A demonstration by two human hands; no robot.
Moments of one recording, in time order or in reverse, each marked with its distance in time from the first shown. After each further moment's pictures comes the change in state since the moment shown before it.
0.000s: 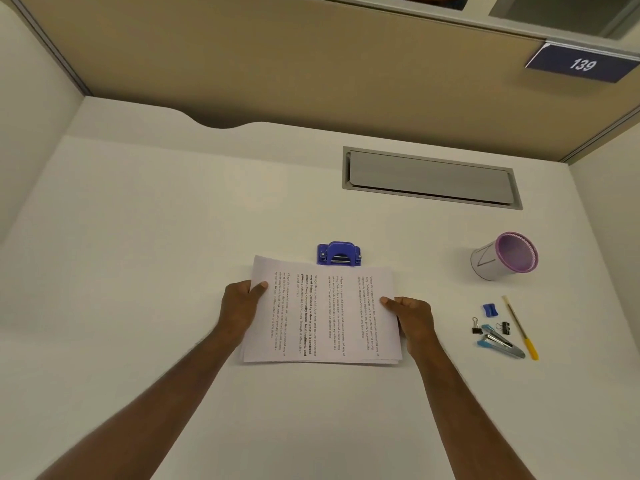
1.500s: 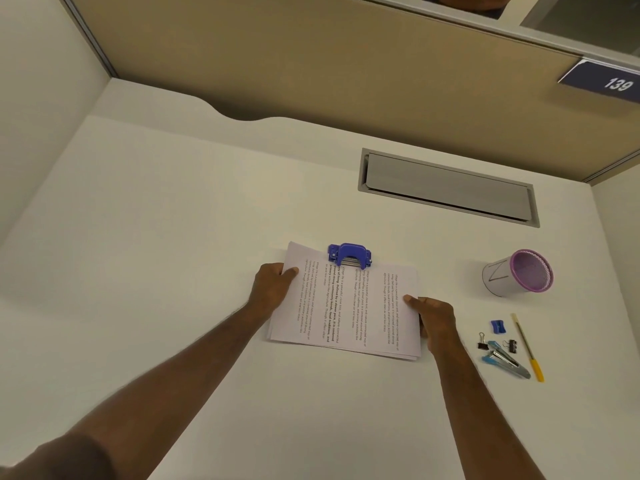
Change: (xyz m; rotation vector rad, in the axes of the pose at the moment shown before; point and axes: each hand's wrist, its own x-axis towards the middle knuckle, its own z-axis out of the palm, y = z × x) left_hand 0.017 0.023 0.032 0.047 -0.071 0.046; right_hand 0.028 -0.013 -0.022 -0.097 0.080 0.048
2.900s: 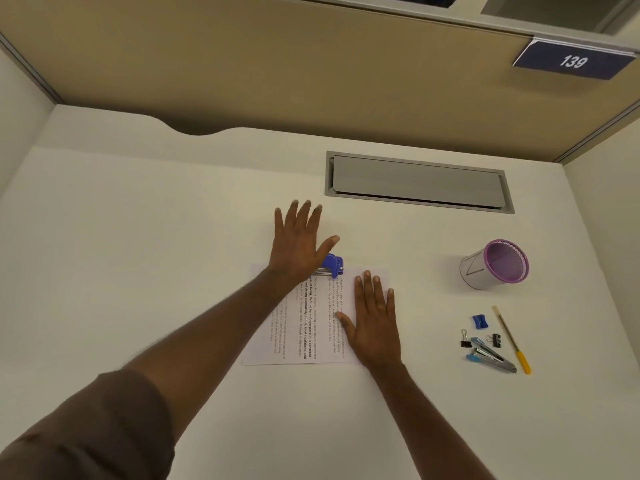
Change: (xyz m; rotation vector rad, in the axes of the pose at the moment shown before) left_hand 0.053 0.096 0.079 0.992 0.115 0.709; right_hand 0.020 0.056 0.060 -0.978 0.104 -0.899
